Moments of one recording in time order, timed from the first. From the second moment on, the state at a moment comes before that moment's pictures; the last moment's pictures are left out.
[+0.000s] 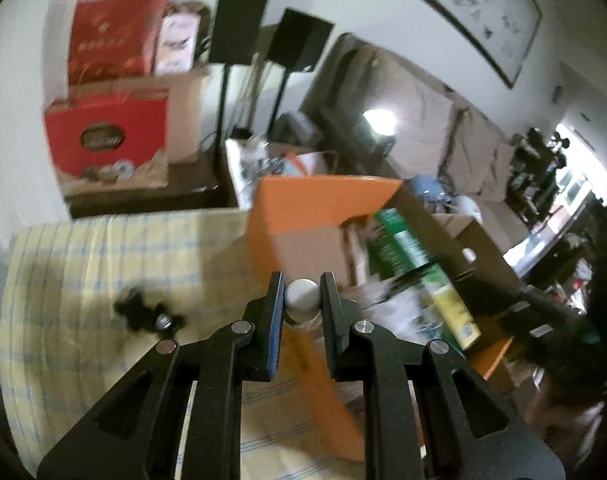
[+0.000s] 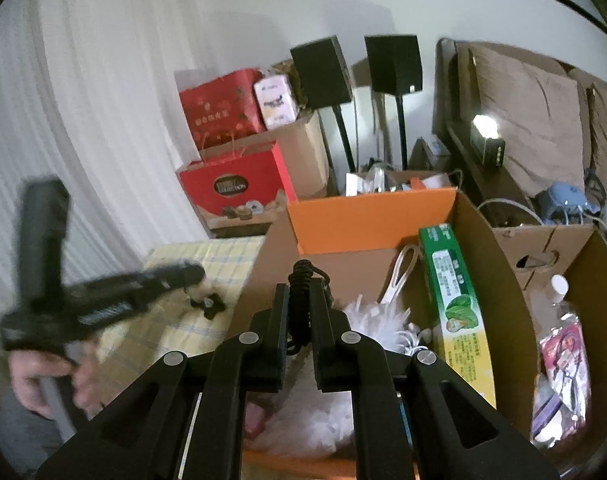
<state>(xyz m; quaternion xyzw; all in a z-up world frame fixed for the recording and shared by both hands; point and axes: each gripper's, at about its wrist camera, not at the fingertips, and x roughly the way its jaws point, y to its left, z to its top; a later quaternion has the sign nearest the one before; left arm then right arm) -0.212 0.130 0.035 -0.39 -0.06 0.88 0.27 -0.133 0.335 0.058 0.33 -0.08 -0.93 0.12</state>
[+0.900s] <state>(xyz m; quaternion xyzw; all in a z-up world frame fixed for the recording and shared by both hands) -0.254 0.249 -0.016 -0.47 0.04 0.84 0.24 -0.104 0.373 0.003 0.42 -0.08 -0.90 0.09</state>
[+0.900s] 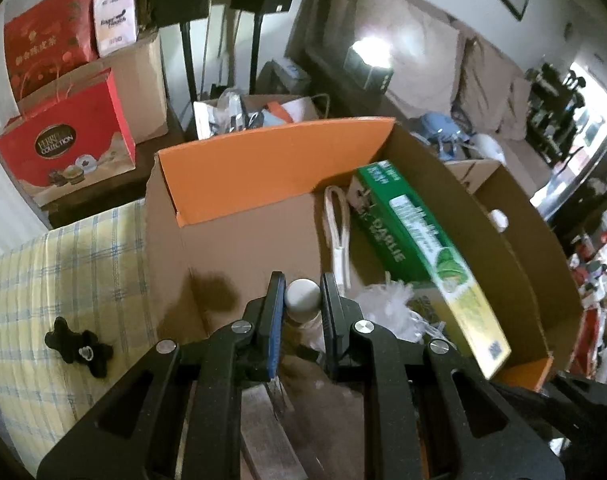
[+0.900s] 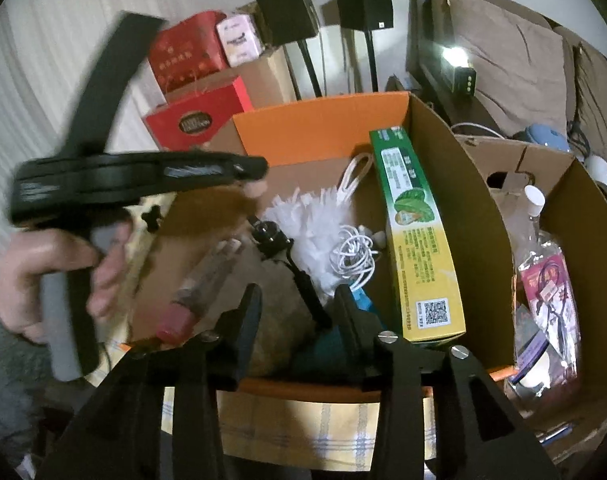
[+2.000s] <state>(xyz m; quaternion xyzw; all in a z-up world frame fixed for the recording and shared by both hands) -0.200 0.155 0.051 -0.42 0.02 0.89 0.19 -0.108 0.365 0.032 0.39 -0.11 -0.91 0.07</state>
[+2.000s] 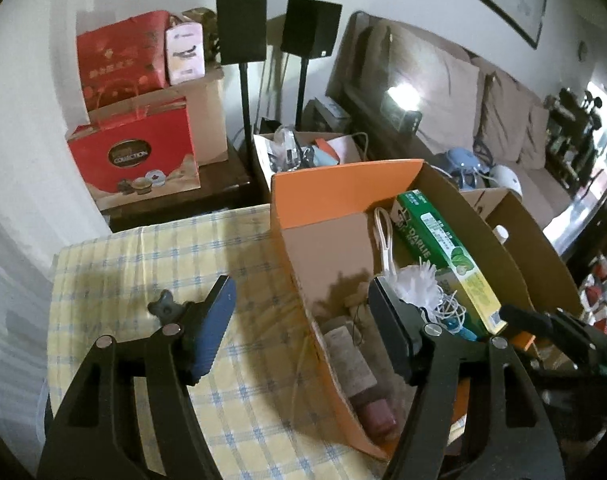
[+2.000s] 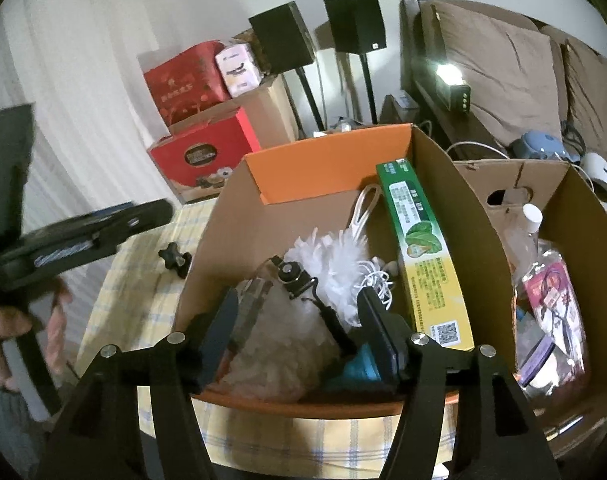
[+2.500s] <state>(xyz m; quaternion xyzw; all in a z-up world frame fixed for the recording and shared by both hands) -0.160 0.117 0.062 -0.40 0.00 0.90 0.18 -0.105 0.347 0.065 0.36 -0.08 -0.93 0.06</state>
